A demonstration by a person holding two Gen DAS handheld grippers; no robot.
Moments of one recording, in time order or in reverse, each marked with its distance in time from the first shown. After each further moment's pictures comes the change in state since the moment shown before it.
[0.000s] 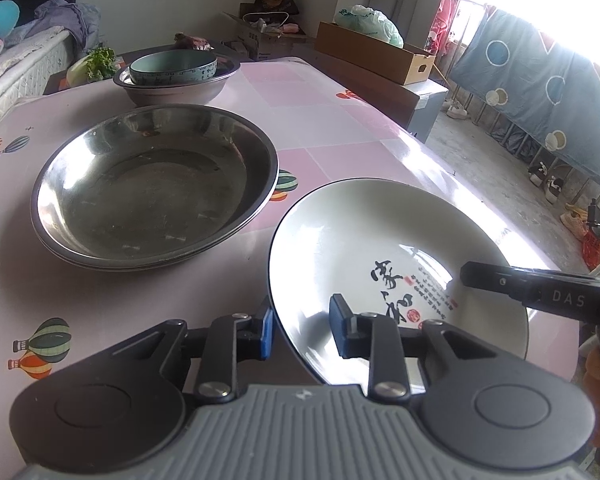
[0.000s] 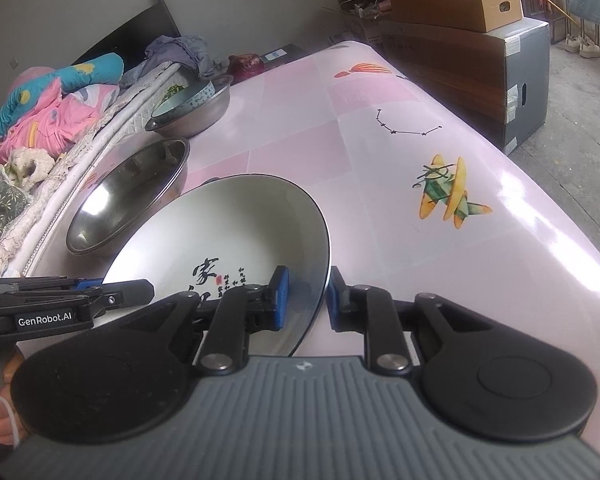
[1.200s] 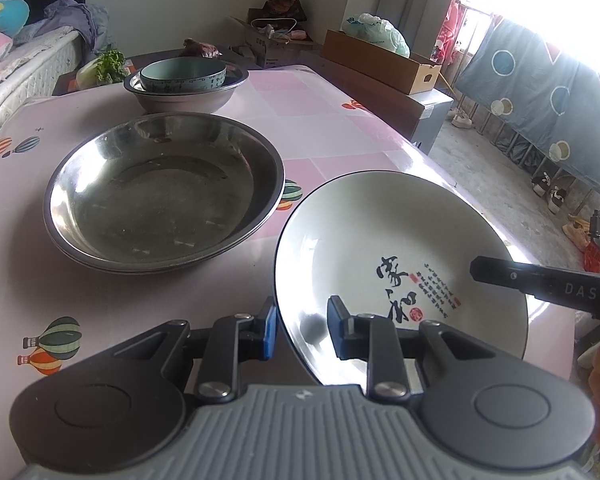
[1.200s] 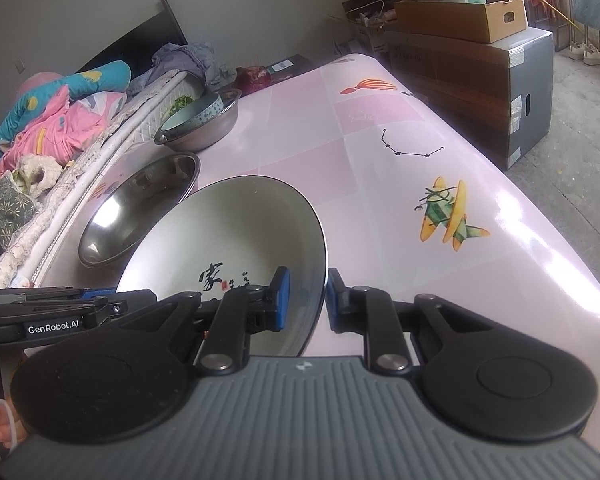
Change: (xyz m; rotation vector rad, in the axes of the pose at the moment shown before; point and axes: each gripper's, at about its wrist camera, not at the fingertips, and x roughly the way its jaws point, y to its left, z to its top) left arm -0.009 -0.001 0.002 -0.020 -0.020 0.011; right arm -0.015 0.001 0.010 -0.002 -0.025 0.018
